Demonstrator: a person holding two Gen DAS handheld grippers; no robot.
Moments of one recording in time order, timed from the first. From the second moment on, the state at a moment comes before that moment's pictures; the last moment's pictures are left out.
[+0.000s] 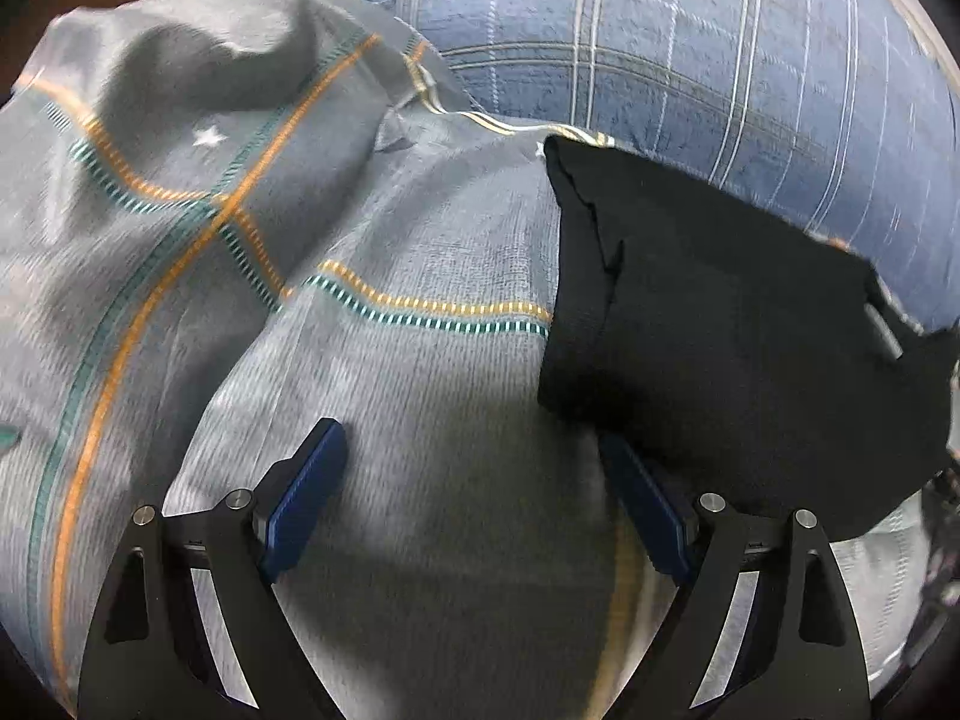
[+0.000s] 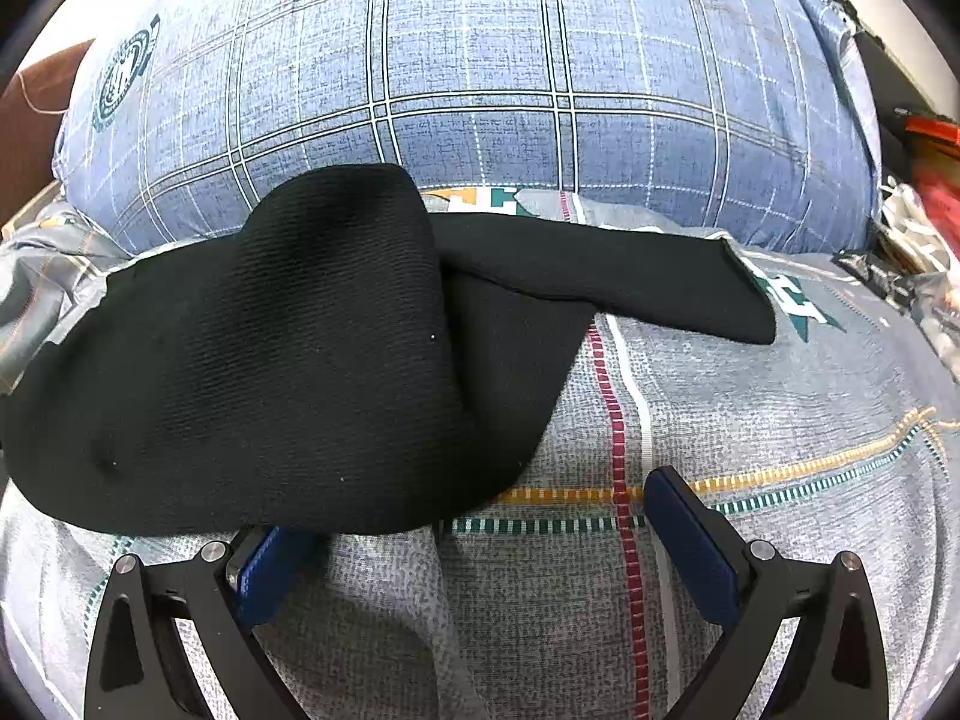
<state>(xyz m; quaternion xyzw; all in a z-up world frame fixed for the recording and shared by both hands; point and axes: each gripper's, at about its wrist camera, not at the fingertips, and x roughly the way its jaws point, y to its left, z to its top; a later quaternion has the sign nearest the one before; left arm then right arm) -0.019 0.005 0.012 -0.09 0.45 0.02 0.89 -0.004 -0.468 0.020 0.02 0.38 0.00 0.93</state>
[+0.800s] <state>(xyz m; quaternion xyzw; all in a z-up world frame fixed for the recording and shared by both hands) -0.059 -0.039 0.067 -0.02 0.34 0.00 0.94 -0.059 -0.438 0.071 0.05 0.32 0.12 0.94</state>
